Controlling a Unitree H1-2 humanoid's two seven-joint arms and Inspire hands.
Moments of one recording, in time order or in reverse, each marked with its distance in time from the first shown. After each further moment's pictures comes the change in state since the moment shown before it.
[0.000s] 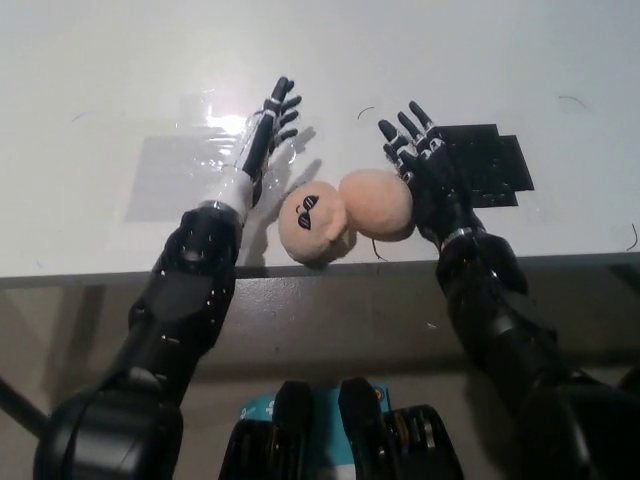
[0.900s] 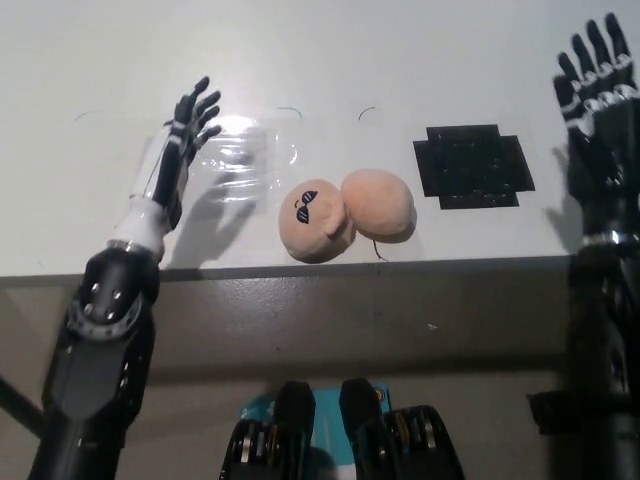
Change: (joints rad) left_arm 0.380 0.101 0.033 -0.717 -0.031 0.170 -0.054; right_arm 0.392 -0.074 0.024 -0.963 -0.007 0.069 -0.056
